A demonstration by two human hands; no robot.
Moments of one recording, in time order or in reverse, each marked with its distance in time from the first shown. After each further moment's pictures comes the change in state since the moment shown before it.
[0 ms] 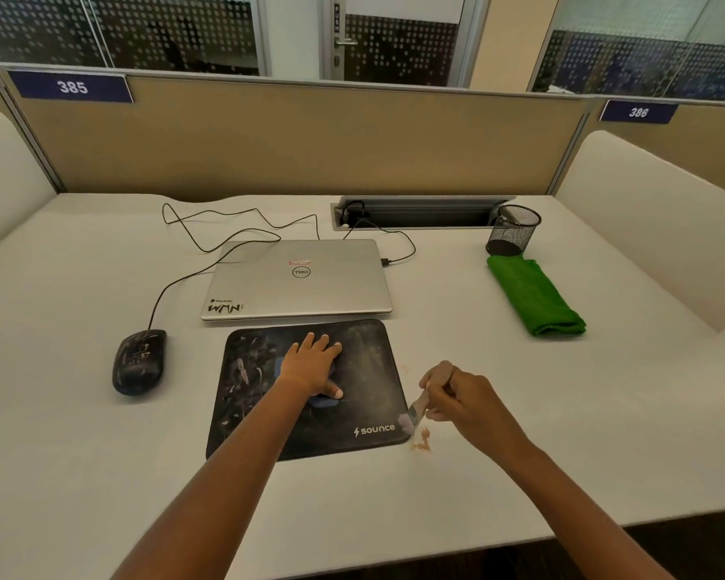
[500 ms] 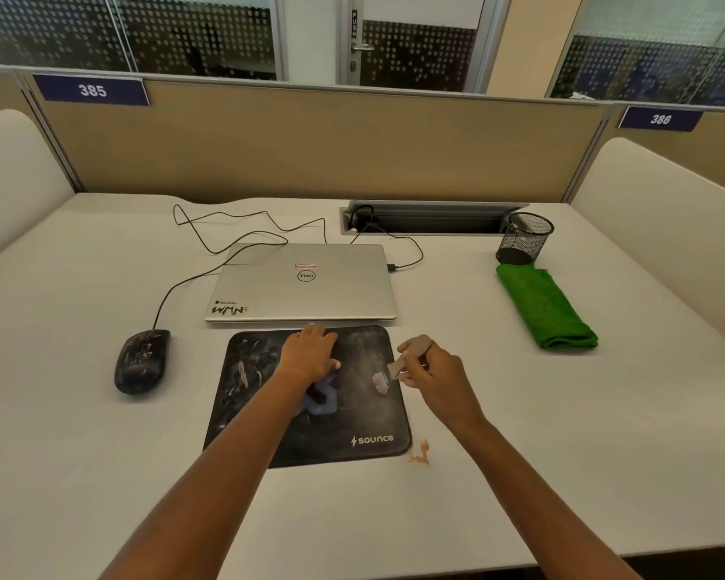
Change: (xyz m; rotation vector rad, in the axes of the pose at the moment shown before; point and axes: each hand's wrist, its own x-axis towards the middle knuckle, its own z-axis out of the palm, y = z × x) left_hand 0.016 -0.002 -0.015 0.013 0.180 -0.066; right_hand 0.043 -0.012 0.018 0.043 0.130 -0.110
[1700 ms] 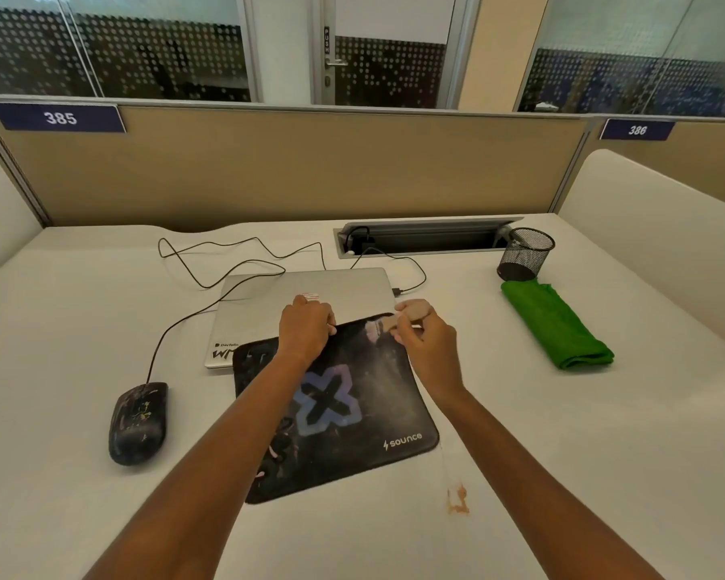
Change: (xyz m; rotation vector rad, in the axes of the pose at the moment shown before) left_hand 0.063 -0.041 -0.051 -0.267 0.332 -0.056; right_hand 0.086 -0.031 0.034 0.113 0.315 -0.147
